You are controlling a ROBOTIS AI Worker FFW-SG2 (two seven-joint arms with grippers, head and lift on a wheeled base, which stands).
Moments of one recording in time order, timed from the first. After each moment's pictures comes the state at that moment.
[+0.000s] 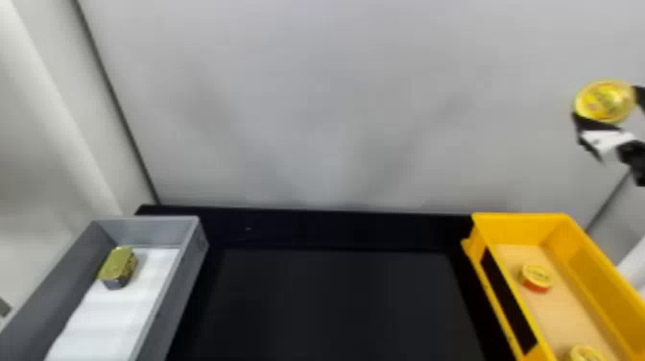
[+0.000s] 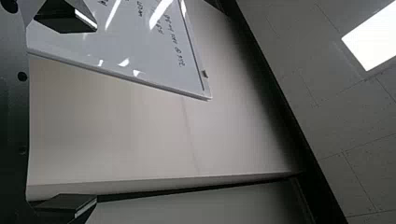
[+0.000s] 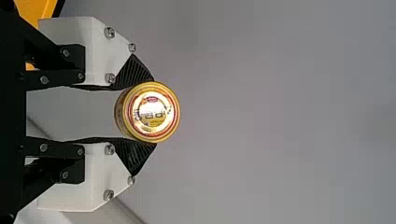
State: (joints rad) left arm -0.17 0.08 0.81 -2.14 0.29 0.03 -0.16; right arm -0.02 -0.28 -0.22 -2.31 0.58 0.81 0.42
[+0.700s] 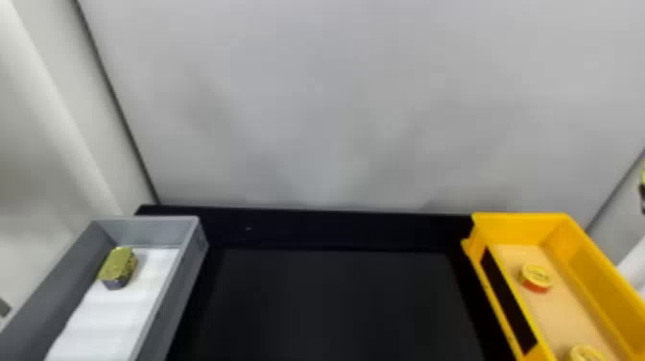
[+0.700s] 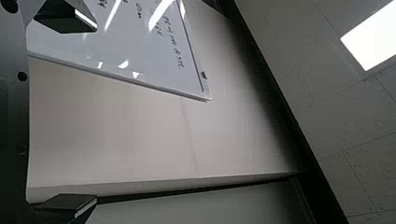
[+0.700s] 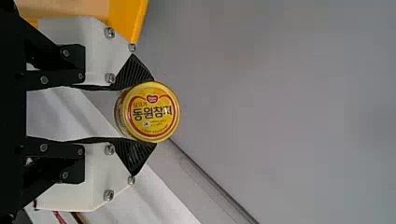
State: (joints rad) left arm -0.17 0.08 0.82 -2.15 0.28 0.03 -0.16; right arm 0.11 -0.25 -0.35 -2.21 0.61 0.83 0.36
